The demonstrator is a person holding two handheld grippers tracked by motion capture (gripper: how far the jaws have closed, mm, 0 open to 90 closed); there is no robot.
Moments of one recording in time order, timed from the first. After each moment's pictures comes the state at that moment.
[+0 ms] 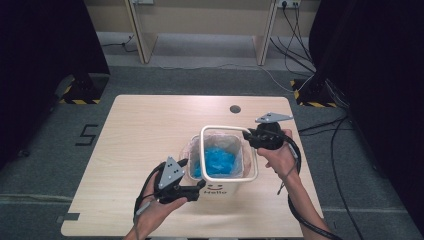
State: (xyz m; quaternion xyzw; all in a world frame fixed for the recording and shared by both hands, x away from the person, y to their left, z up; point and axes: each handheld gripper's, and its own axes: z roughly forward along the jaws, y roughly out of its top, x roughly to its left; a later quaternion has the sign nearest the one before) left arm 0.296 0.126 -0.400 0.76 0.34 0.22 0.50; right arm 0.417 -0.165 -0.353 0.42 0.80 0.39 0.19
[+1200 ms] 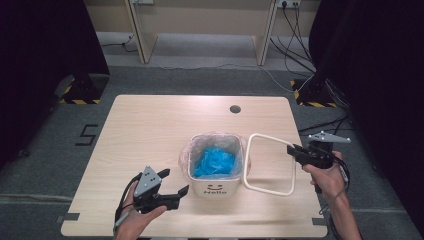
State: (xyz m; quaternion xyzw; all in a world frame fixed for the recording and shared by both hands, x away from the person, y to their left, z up) left arm 0.280 0.175 -0.422 0.75 0.39 0.19 0.50; right arm 0.382 -0.292 -0.385 0.50 0.74 0.40 0.19
